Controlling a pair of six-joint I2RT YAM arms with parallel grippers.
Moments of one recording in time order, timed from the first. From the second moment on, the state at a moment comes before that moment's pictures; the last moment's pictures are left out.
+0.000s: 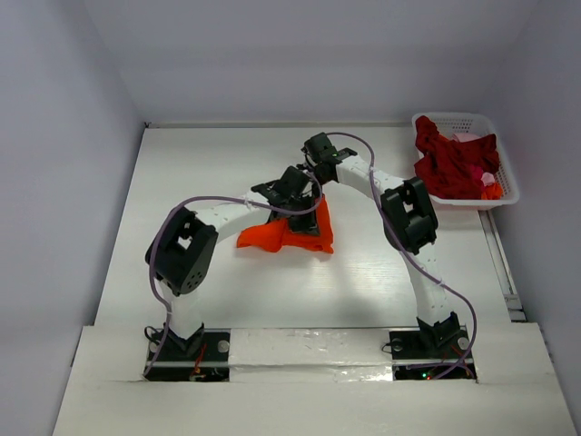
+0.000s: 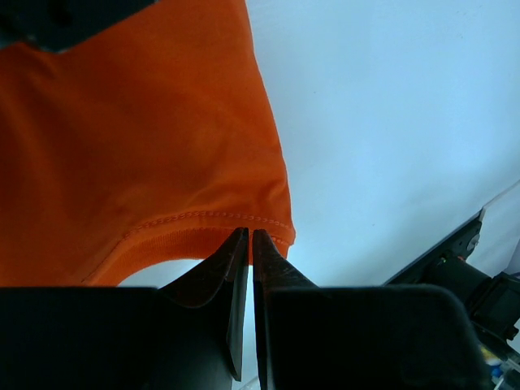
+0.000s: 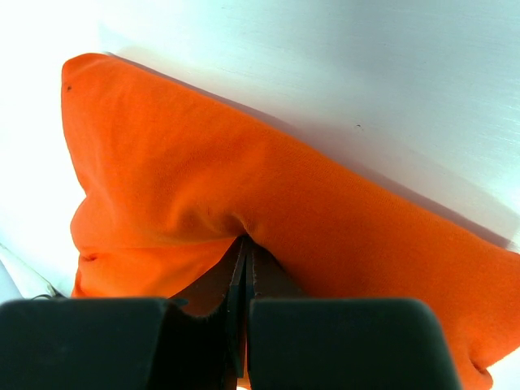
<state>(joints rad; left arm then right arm) -0.71 1.82 1.26 -0.40 0.28 -0.69 0.52 2.32 1.91 -0.62 -0.37 0.57</state>
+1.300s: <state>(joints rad) -0.73 1.57 1.23 -0.55 0.11 -0.67 0.51 2.33 1.92 -0.63 -0.37 0.56</state>
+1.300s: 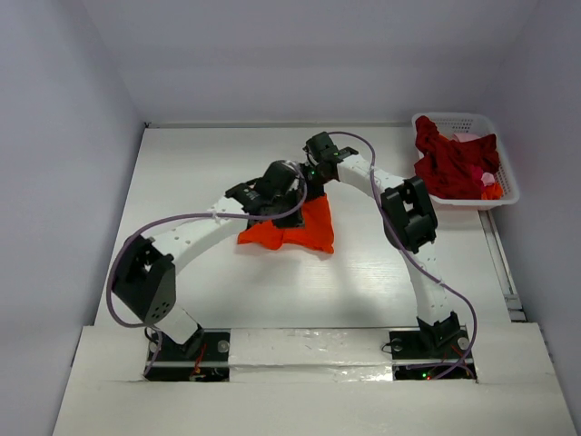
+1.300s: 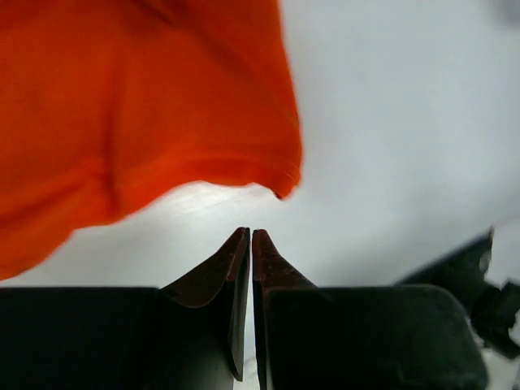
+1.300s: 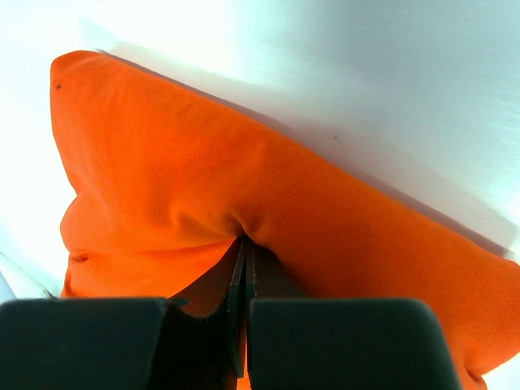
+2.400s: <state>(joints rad) -0.44 1.59 0.83 -0.30 -0.01 -0.77 0.51 2.33 1.92 -0.63 -0.37 0.56</state>
